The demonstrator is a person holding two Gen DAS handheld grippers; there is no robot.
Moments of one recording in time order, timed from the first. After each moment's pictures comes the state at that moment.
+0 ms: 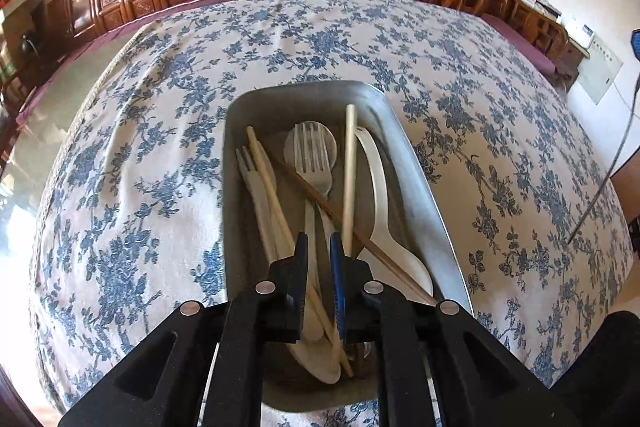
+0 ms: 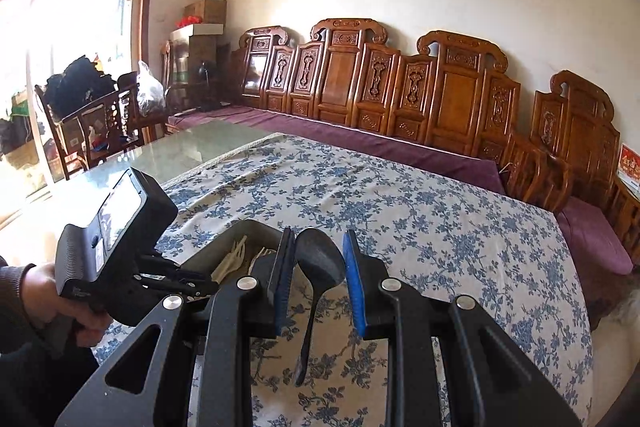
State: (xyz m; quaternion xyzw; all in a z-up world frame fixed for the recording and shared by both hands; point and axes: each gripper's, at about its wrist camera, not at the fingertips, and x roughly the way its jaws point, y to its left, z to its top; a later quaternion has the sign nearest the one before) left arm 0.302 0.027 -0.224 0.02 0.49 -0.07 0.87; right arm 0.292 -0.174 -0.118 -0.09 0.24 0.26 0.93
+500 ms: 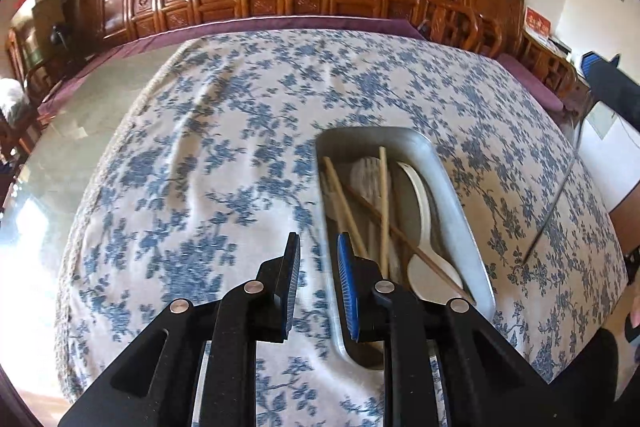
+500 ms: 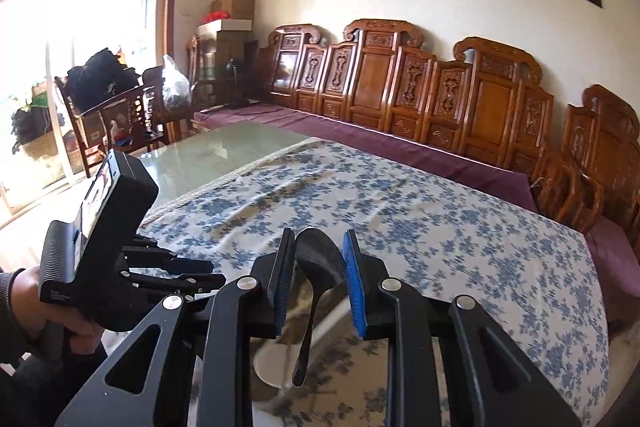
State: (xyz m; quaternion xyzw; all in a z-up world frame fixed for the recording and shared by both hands) left arm 0.280 0.087 -0.186 -0.01 0.44 -0.04 0.90; right arm 0.302 -0.097 -0.109 -0.10 0.24 0.31 0.92
